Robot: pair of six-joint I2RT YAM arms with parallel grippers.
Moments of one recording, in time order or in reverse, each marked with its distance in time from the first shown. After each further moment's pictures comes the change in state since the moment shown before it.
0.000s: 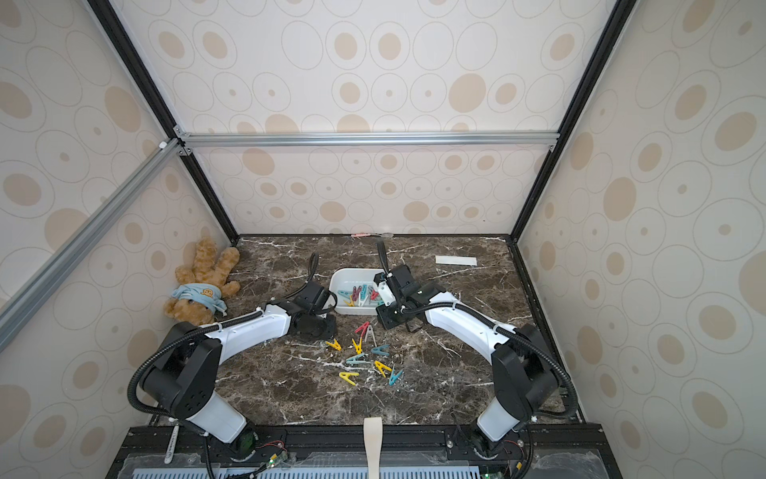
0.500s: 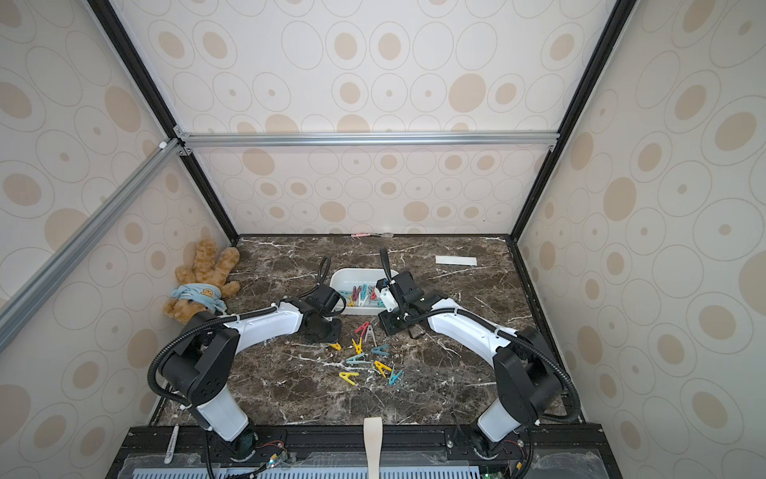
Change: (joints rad) left arm -0.036 0.080 0.036 -0.038 -0.082 -0.010; right arm 0.000 -0.034 -0.075 0.055 -0.006 0.002
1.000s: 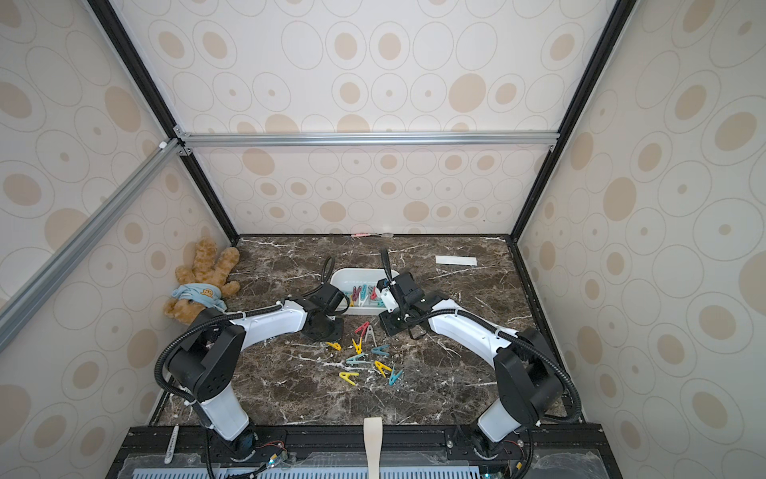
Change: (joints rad) left arm -0.016 0.042 0.035 0.000 -0.003 0.000; right arm 0.000 -0.004 -0.012 0.010 0.016 -0.004
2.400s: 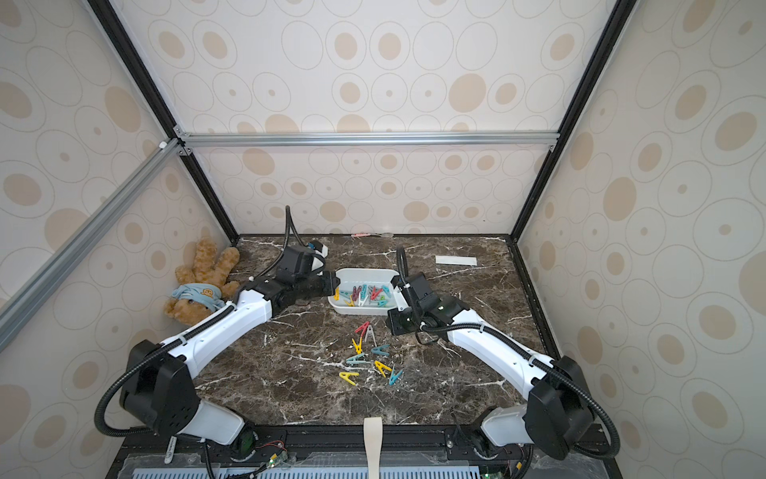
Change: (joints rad) left arm 0.125 -0.193 0.212 0.183 0.132 0.060; right arm 0.000 -0.224 -0.074 -0.059 0.012 0.222
